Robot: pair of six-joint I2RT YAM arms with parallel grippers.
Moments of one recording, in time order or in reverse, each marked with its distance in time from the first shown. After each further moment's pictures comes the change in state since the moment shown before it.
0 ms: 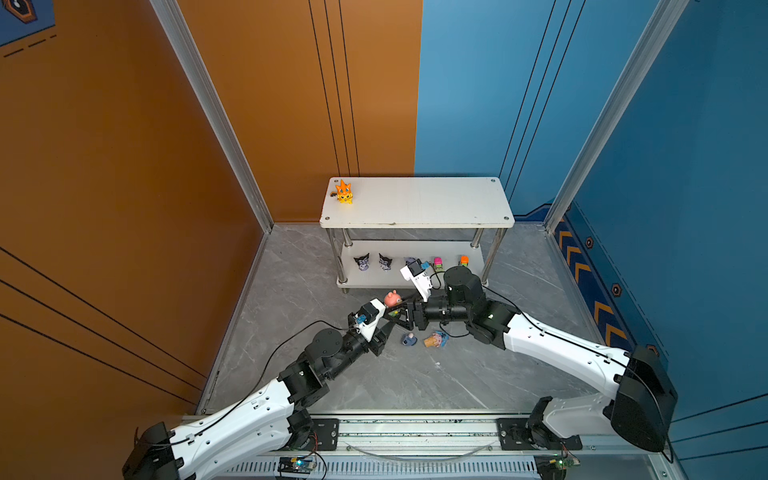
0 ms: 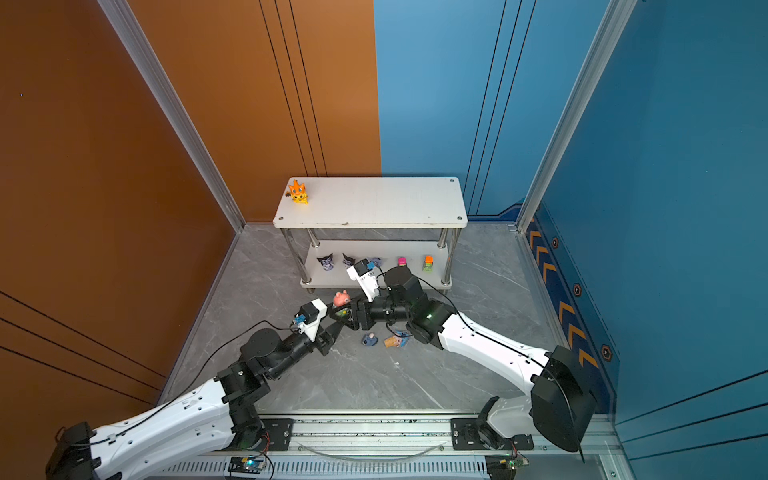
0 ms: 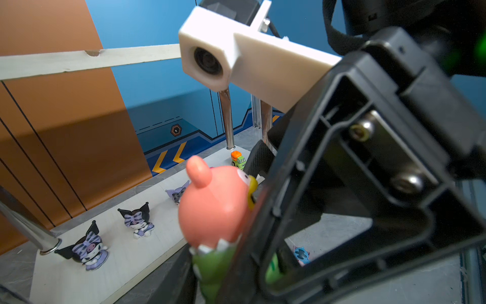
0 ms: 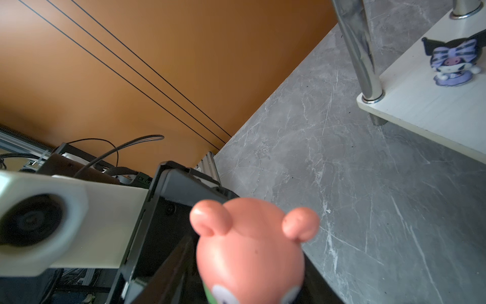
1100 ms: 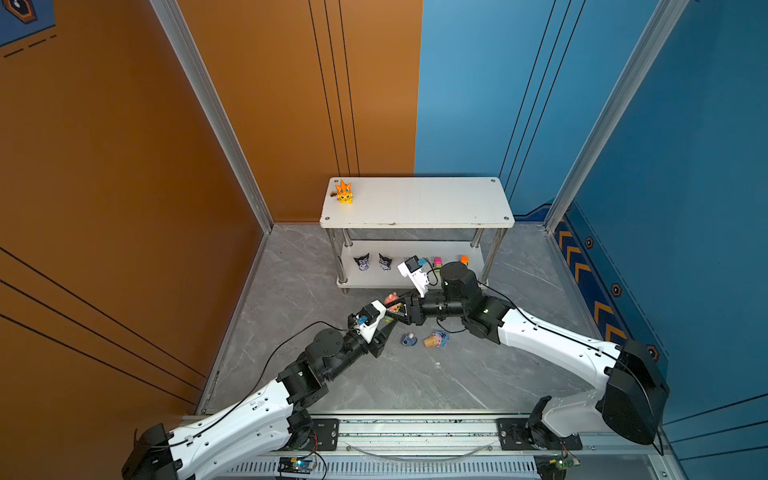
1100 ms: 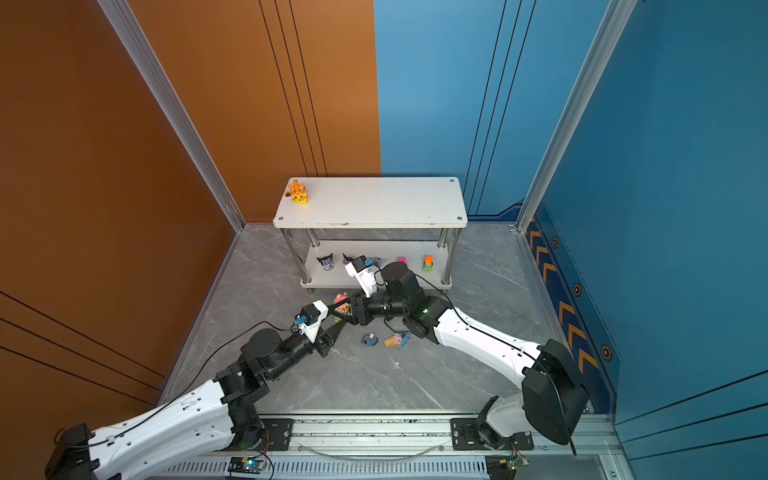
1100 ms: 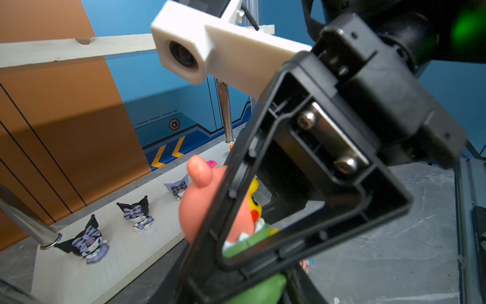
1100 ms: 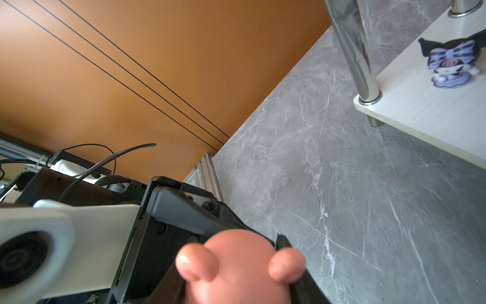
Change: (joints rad) left arm -0.001 -0.010 0.000 -0.041 0.007 0.008; right arm -0.018 0.050 0.035 0.001 -0.011 0.004
